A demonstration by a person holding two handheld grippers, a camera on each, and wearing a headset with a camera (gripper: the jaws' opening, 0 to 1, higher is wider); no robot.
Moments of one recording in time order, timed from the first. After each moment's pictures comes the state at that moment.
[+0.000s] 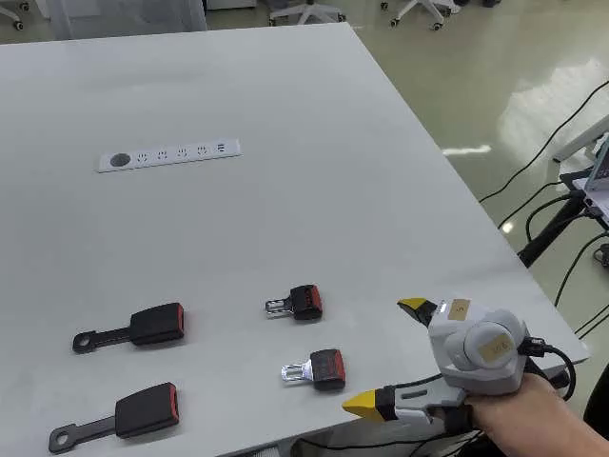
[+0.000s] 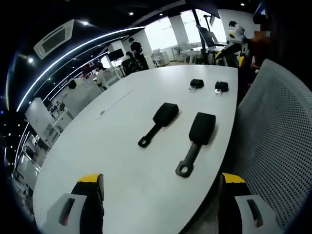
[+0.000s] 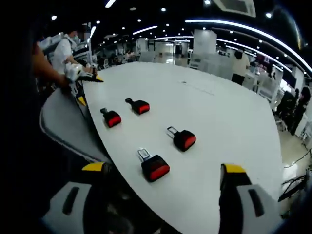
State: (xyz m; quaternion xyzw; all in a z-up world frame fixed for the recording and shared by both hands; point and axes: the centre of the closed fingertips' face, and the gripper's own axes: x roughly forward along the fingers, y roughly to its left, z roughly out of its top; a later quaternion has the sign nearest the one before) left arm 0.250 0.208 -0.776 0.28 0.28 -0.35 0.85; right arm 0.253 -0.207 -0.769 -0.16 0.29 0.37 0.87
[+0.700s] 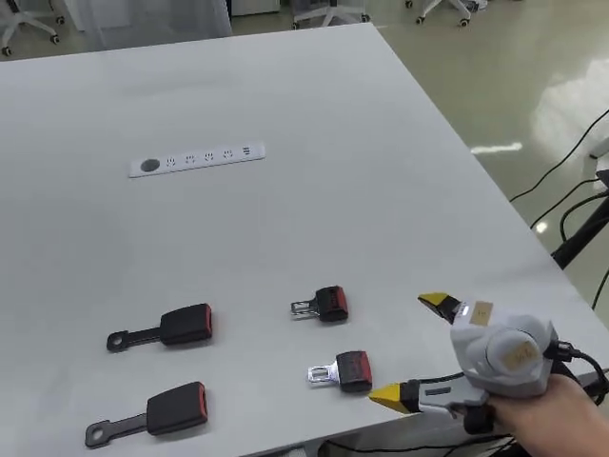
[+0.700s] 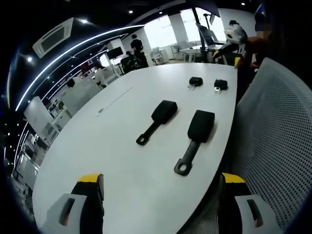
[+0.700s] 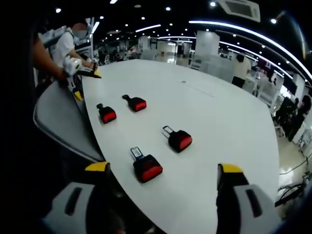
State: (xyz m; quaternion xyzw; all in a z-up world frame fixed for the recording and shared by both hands) left arm 0.250 0.208 -0.779 0.28 0.29 -0.35 0.85; right arm 0.264 -0.209 -0.767 -0.16 0.29 0.37 0.87
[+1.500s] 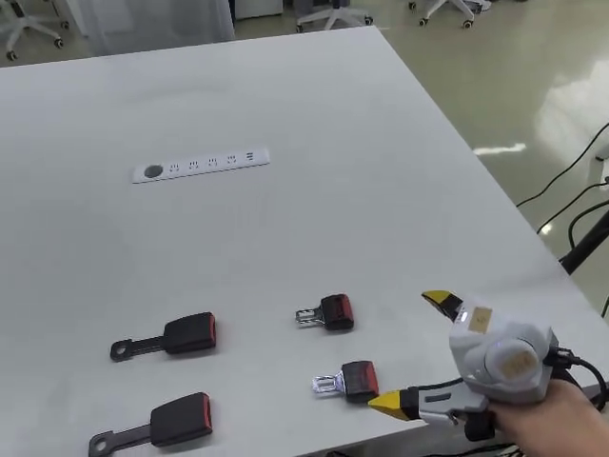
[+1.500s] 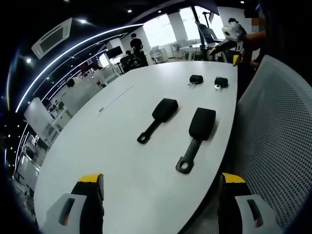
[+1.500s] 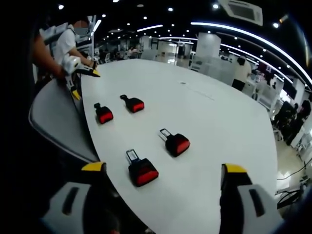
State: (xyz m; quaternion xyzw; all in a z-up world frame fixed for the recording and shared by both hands) left arm 0.253 0.211 -0.781 0.28 0.29 -0.34 0.85; right arm 0.274 -0.205 -0.769 -0.18 0.29 0.37 0.87
